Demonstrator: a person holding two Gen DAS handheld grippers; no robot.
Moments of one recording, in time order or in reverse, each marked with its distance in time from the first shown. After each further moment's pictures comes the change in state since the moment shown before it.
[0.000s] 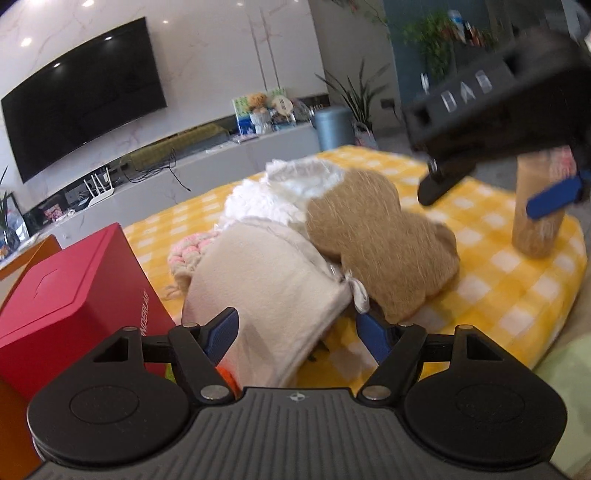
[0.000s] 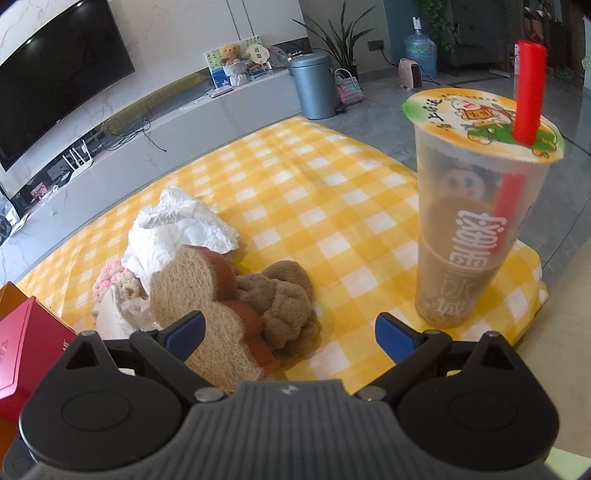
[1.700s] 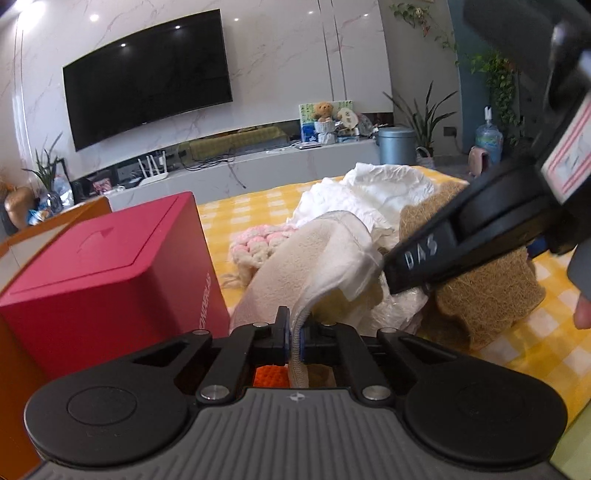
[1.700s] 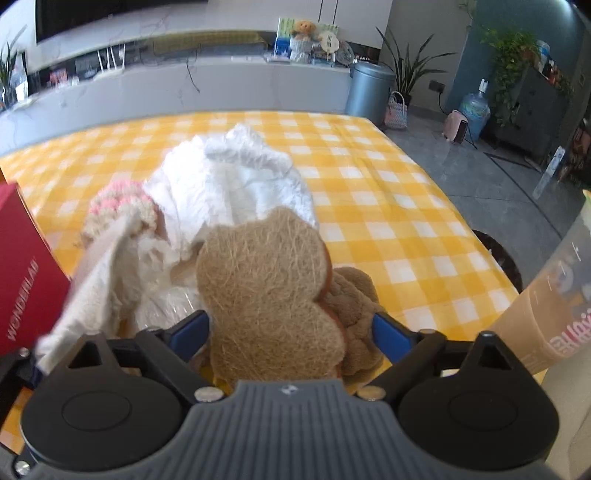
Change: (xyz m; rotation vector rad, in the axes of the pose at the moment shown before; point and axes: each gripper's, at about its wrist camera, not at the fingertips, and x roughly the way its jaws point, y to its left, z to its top) left arm 0.012 0.028 -0.008 -0.152 -0.032 0.139; right arm 0.053 0.095 -0.019 -0.404 0.048 -0.135
